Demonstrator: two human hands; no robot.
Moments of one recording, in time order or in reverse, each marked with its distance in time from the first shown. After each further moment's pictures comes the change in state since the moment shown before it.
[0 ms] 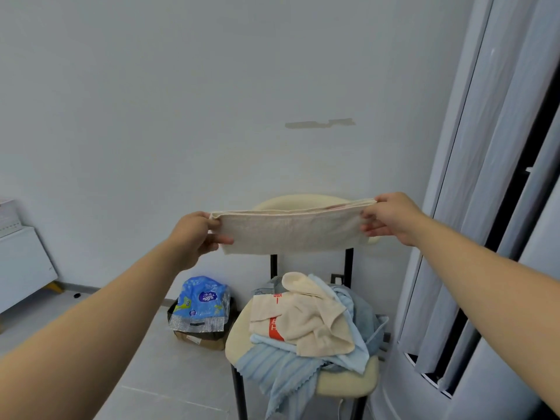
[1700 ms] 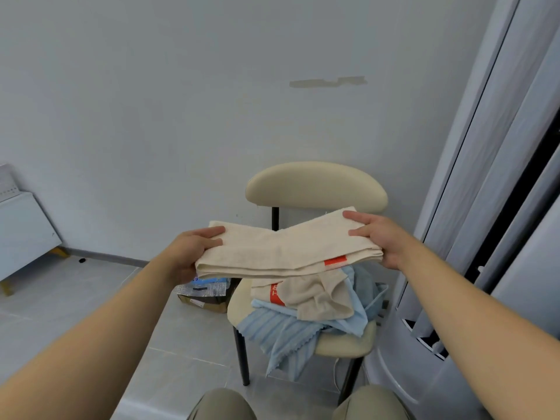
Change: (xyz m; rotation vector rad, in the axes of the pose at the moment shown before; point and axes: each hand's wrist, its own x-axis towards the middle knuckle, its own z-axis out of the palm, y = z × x) left_hand -0.013 -0.093 -0.021 -0.089 -0.128 -0.241; right_hand -0.033 0.084 0.046 0.341 -0.263 0.221
